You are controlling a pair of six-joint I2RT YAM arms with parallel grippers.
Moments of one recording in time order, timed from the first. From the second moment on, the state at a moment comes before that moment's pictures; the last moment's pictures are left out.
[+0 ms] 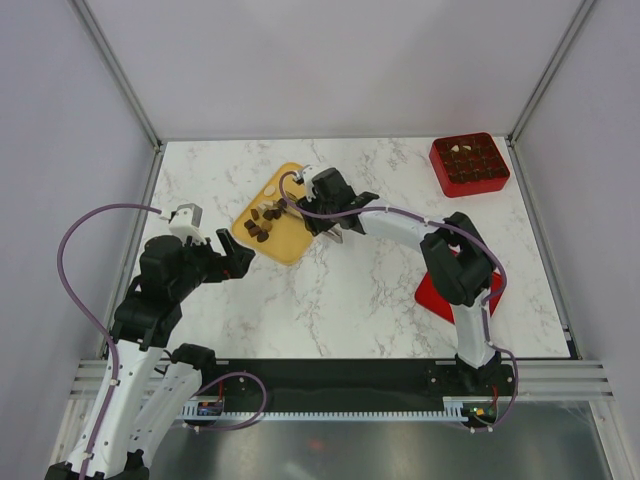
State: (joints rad) left arm -0.23 0.58 0.79 -0.65 0.13 -0.39; right arm 0.71 2.05 1.52 -0.22 -0.04 0.03
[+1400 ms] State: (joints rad) left arm -0.23 0.58 0.79 -0.65 0.13 -0.39; right arm 0.04 1.85 1.60 -0.39 0.14 0.12
